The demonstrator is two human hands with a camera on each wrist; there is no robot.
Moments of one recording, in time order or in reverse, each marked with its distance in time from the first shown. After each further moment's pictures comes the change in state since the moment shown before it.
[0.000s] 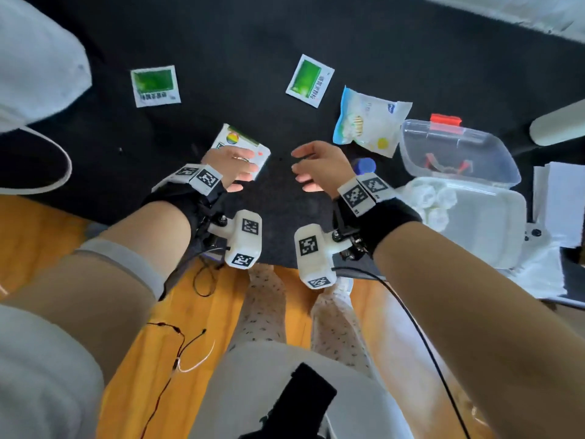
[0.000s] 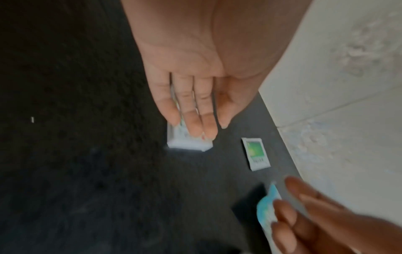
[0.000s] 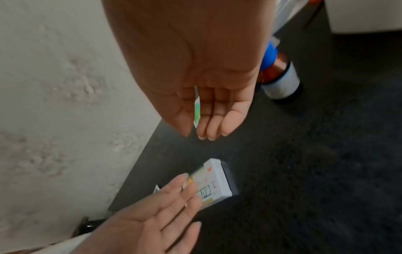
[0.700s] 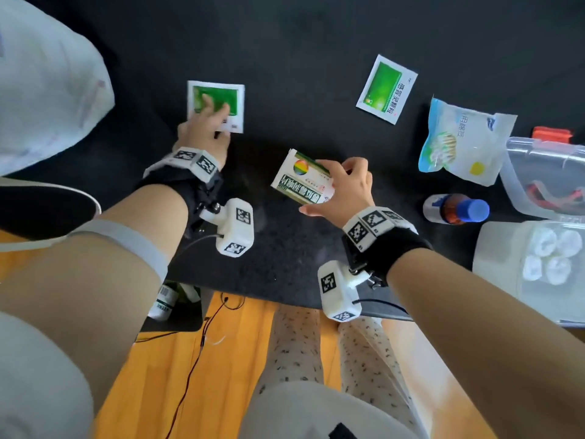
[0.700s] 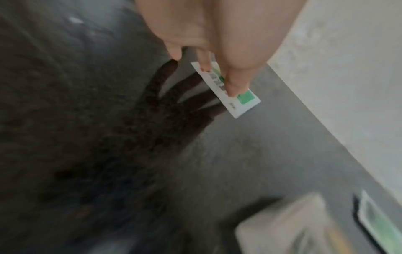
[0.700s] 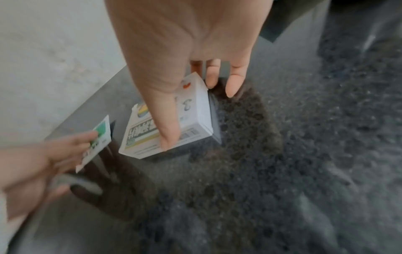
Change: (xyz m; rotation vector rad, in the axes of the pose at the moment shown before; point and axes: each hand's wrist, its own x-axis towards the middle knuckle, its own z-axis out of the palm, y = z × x) left_hand 0.125 0.008 -0.135 0.786 0.363 0.276; right_hand 0.095 0.012 0.090 -0.601 0.173 -0.084
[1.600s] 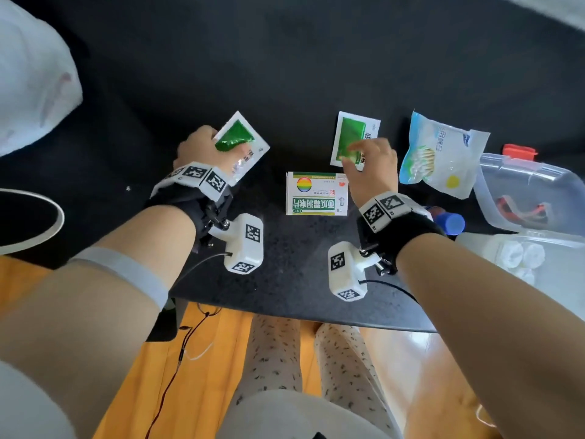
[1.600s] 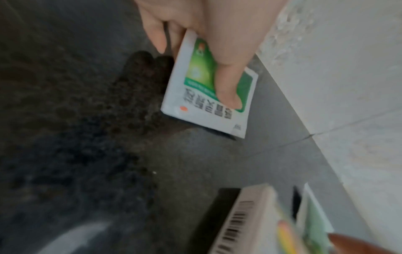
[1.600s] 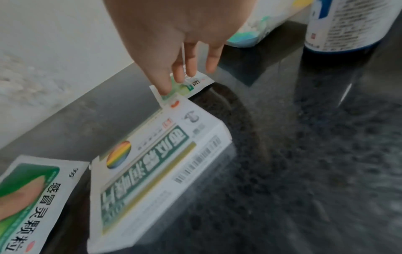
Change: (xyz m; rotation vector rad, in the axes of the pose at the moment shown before) left_hand -0.012 0.025 0.020 -0.253 0.024 -0.201; right_hand 0.037 0.019 -0.046 -0.009 0.329 0.035
